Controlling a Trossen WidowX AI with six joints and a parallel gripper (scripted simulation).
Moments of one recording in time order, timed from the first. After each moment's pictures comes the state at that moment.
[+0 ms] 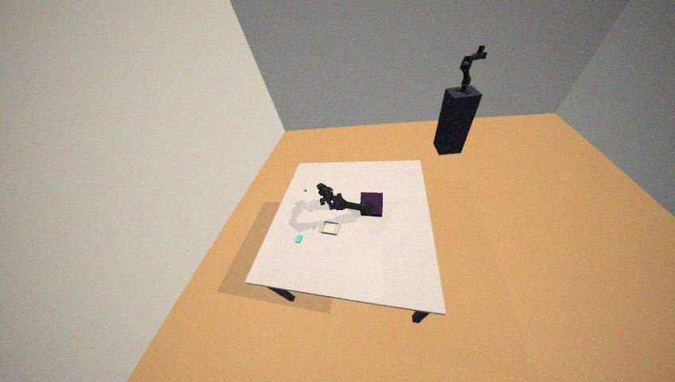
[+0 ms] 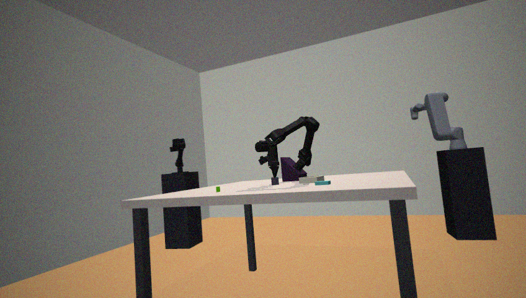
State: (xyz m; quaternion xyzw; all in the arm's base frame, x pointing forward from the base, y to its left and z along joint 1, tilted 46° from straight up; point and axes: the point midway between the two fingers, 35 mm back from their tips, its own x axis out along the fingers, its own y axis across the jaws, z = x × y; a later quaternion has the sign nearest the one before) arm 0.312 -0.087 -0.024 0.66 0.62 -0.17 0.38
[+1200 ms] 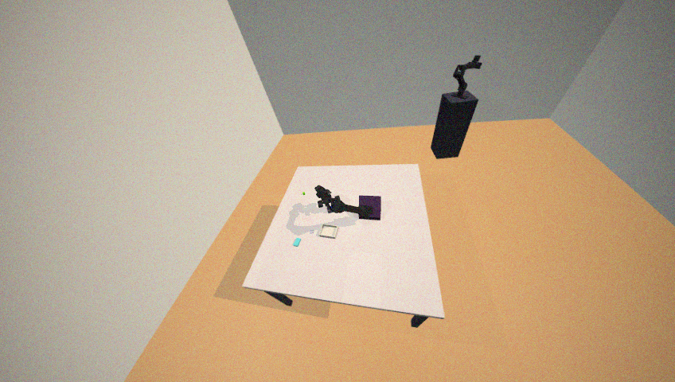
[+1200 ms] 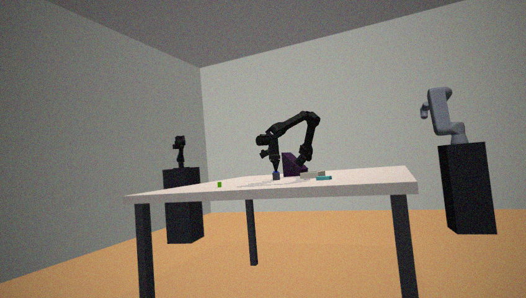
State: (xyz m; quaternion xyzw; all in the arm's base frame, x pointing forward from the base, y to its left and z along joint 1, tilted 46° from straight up) arm 0.311 -0.094 -0.016 0.66 0.62 -0.17 0.38
